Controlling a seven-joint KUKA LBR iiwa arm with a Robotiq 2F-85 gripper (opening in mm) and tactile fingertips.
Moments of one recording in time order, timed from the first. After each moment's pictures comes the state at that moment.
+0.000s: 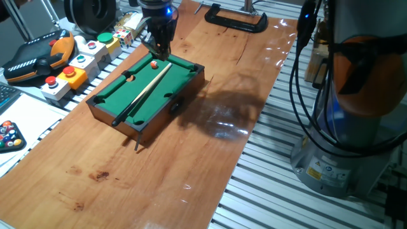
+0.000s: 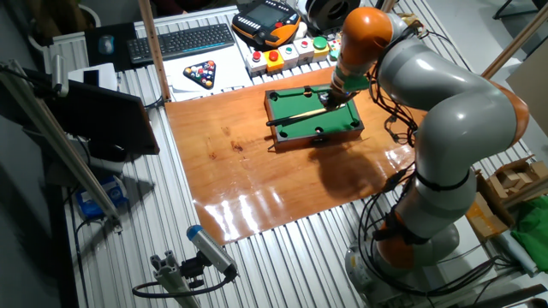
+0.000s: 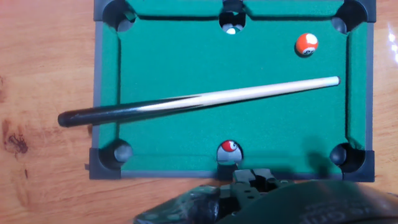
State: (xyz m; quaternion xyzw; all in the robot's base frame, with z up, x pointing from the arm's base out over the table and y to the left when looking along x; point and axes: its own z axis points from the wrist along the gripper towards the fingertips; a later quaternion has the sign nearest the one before) arm 0.528 0.002 0.228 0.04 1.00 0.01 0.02
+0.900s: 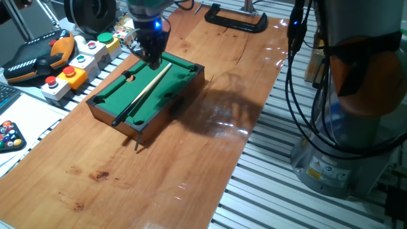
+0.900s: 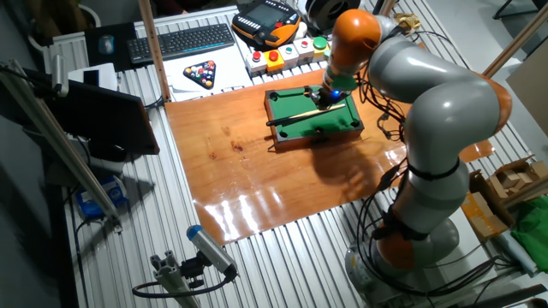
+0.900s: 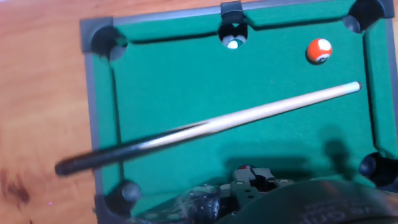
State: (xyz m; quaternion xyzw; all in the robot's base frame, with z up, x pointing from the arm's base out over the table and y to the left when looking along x) arm 0.560 0.016 0.192 0.13 0.99 0.01 0.02
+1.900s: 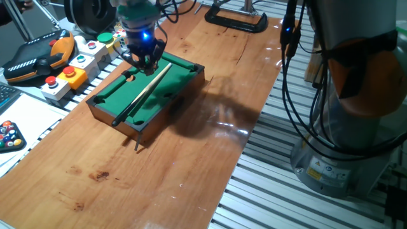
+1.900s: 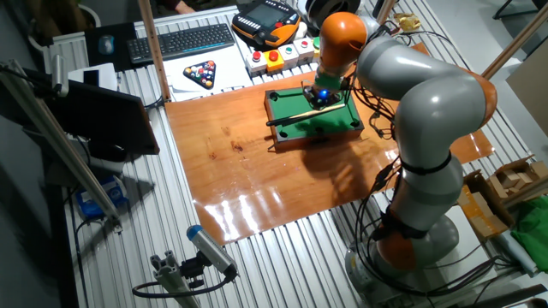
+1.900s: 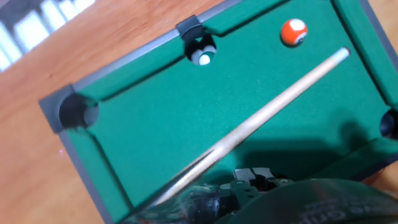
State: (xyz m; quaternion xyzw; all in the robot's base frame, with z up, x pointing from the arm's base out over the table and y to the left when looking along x) arm 0.578 0.022 0.170 0.31 0.95 0.00 0.02
